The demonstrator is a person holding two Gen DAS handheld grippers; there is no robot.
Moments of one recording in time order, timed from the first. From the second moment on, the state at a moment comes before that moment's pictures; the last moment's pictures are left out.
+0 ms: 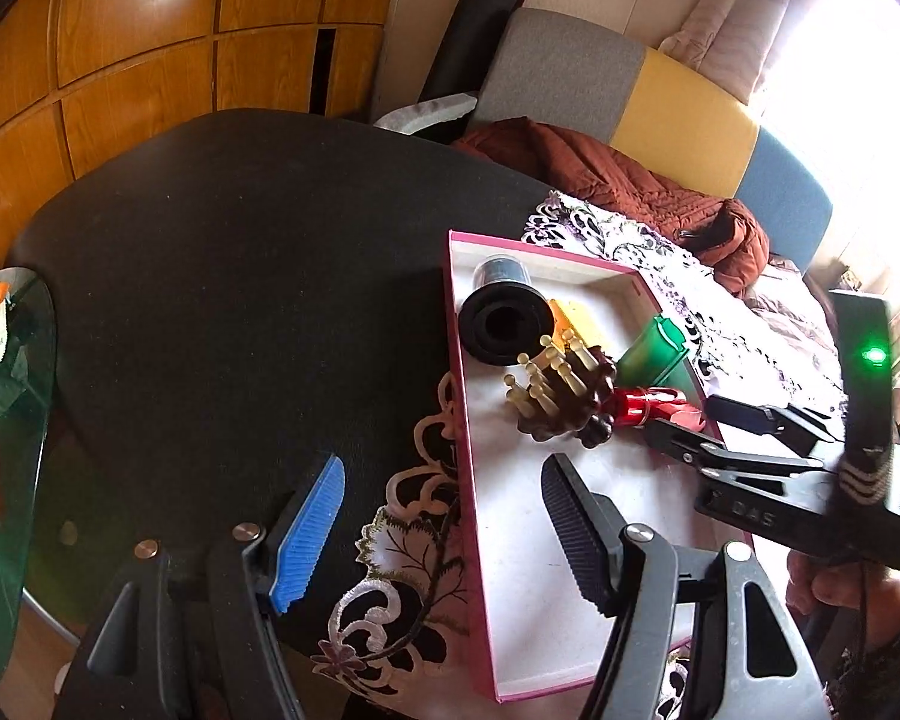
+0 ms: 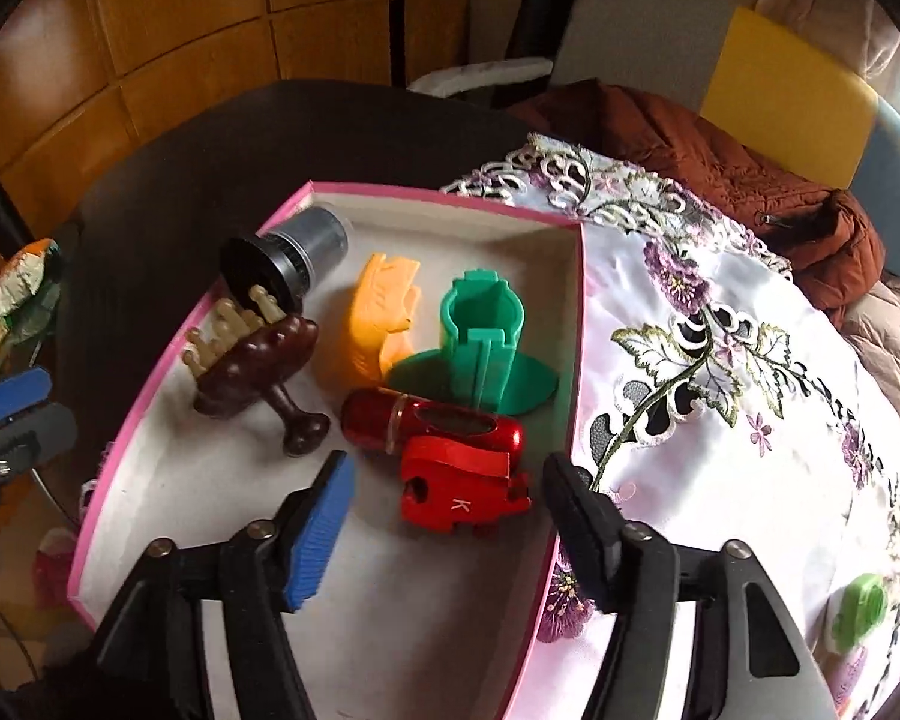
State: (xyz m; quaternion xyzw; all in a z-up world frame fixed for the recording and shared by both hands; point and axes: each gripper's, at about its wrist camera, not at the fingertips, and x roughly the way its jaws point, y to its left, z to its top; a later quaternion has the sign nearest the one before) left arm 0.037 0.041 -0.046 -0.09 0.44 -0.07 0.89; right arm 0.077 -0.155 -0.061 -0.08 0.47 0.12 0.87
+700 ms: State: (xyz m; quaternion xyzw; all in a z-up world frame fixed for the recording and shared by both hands) left arm 0.025 0.010 -0.032 -0.04 0.43 -0.10 0.90; right arm 0.008 -0.281 -0.010 -0.01 0.41 0.02 0.91
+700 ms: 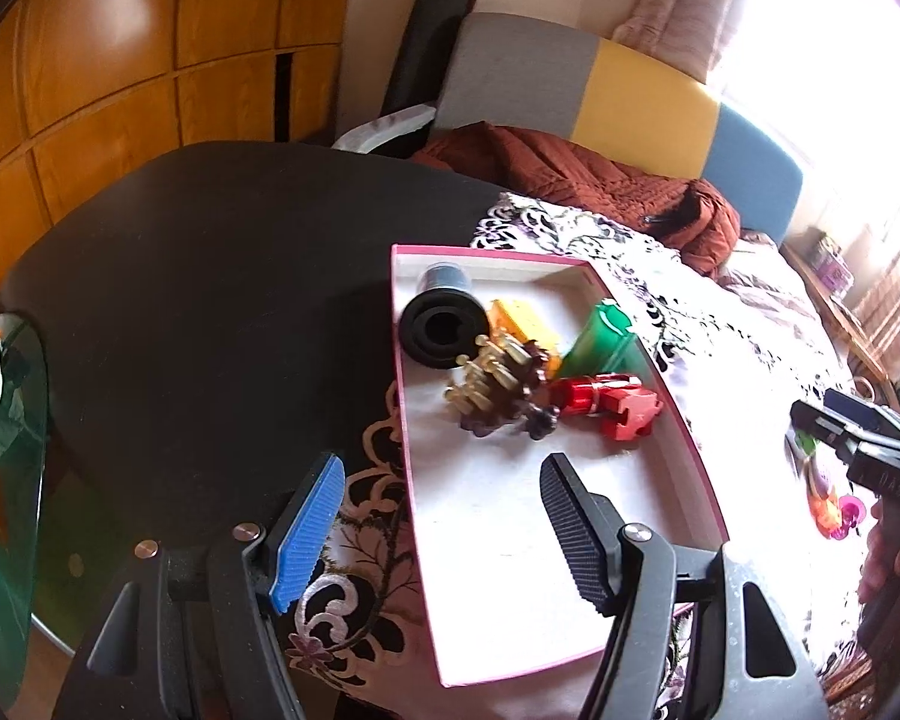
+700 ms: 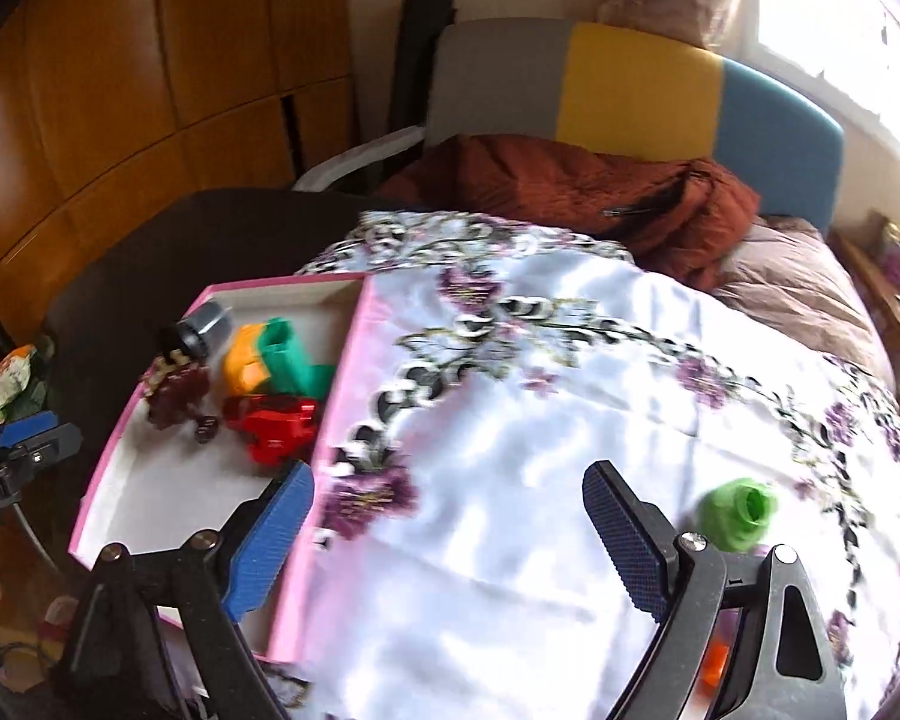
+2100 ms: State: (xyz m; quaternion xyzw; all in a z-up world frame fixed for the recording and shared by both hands) left arm 0.008 -0.231 -0.036 0.12 0.45 -0.34 0.82; right arm -0.095 -0.548 -0.032 0.36 0.32 -0.31 0.82
